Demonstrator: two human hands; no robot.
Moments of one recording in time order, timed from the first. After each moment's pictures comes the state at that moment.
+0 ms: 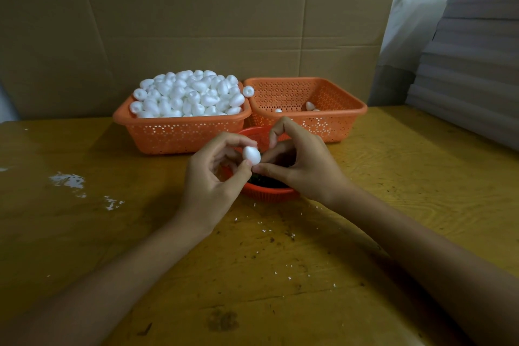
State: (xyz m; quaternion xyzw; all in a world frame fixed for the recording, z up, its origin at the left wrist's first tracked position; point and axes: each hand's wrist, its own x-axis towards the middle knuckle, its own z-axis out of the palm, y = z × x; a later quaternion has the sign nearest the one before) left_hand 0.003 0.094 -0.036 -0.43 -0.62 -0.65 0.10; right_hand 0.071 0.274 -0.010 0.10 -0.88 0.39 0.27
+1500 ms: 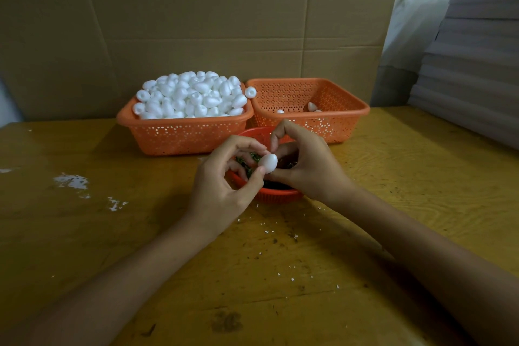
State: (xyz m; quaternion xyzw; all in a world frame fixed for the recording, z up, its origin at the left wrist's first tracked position) left_hand 0.007 0.098 -0.037 -0.46 -0.63 -0.62 0.12; right_hand 0.069 0.276 -0.010 0.09 -0.87 0.41 0.26
